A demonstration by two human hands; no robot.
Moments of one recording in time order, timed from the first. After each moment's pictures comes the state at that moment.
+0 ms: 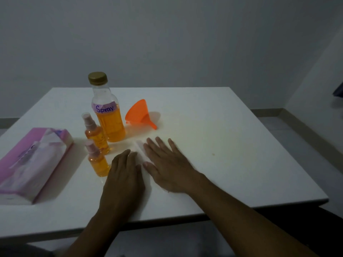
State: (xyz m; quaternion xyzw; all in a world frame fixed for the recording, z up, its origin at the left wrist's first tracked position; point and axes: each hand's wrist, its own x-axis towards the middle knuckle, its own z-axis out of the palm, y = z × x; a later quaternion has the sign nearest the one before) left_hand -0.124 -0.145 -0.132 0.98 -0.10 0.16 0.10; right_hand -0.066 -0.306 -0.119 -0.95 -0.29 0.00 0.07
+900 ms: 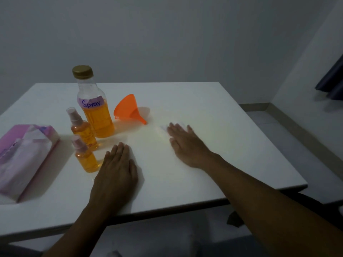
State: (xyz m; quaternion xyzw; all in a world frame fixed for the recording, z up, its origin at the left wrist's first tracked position) left_hand -0.114 -0.148 -0.140 0.98 -0.08 0.13 0.16; right_hand -0.031 -0.380 -0.115 -0.98 -0.17 0.00 0.10
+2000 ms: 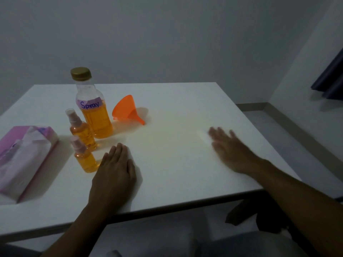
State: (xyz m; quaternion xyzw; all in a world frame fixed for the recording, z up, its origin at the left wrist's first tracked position) left_hand -0.118 -0.150 -0.134 0.98 -0.07 0.12 0.14; right_hand -0.064 -0.511 -0.114 -0.99 -0.12 0.01 0.04
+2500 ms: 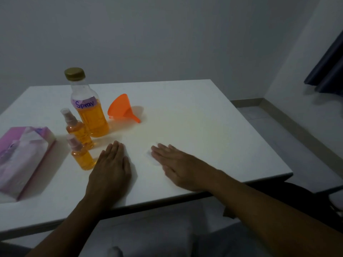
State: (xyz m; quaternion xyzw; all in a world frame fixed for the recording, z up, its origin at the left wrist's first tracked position) left_hand -0.117 -0.148 -0.132 0.98 -0.09 0.10 0.14; right_hand -0.107 -0.392 -0.118 -0.92 -0.36 0.01 0.12
